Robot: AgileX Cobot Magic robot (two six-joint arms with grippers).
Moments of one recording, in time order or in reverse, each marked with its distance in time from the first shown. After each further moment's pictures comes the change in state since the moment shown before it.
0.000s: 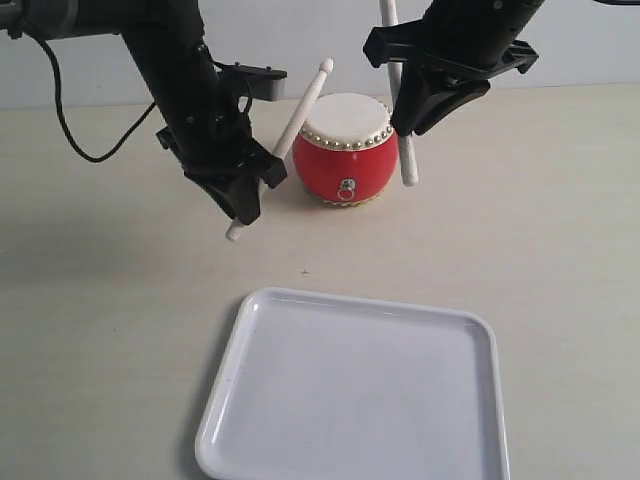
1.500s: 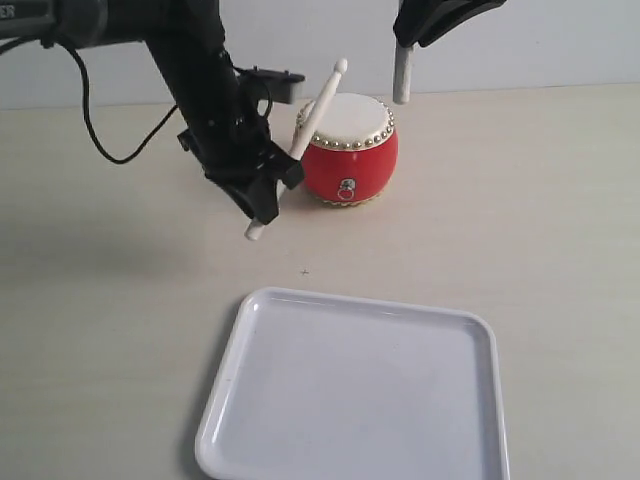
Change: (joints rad) left arm -0.018 0.051 -0.064 -0.018 -0.002 0.006; right arm 0.000 -0.094 -0.113 0.000 0.000 0.020
